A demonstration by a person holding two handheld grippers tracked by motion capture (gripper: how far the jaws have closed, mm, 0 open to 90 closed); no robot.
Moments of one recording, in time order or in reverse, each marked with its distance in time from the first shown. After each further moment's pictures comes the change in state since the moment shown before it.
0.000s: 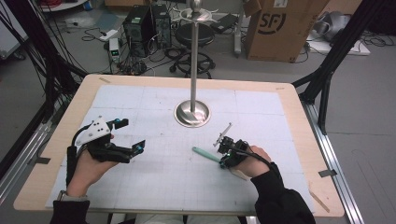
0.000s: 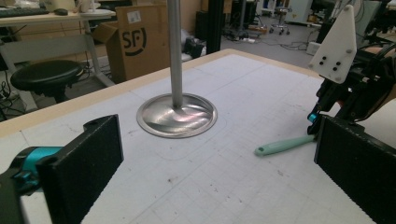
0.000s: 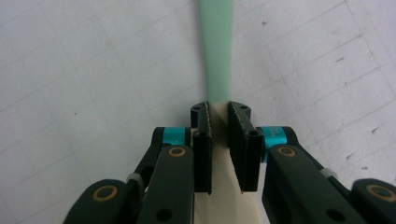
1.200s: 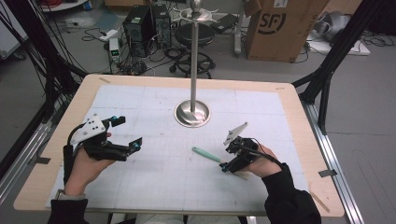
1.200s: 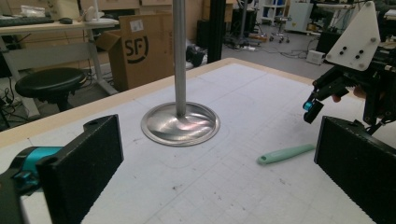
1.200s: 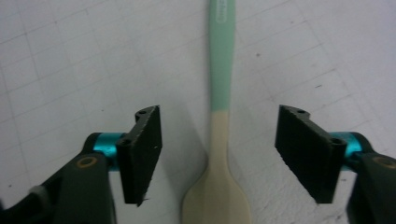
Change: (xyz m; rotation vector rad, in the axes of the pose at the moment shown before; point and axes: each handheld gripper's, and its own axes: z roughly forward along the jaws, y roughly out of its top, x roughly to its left) left arm 0.004 0.005 -0.007 -0.037 0.003 -0.006; right arm -0.011 -0.022 -0.017 -0.208 0.074 -0.070
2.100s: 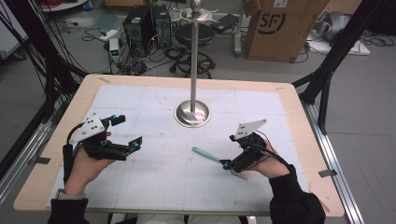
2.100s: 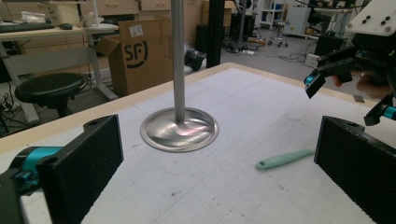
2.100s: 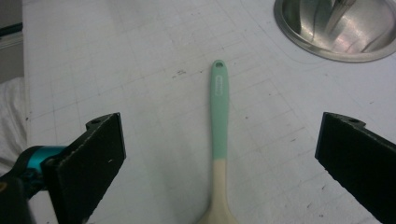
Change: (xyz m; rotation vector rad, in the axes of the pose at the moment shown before) left arm 0.000 0.003 -0.001 -0.021 -0.002 0.001; right arm 0.002 -0.004 -0.032 -0.289 0.006 0.006
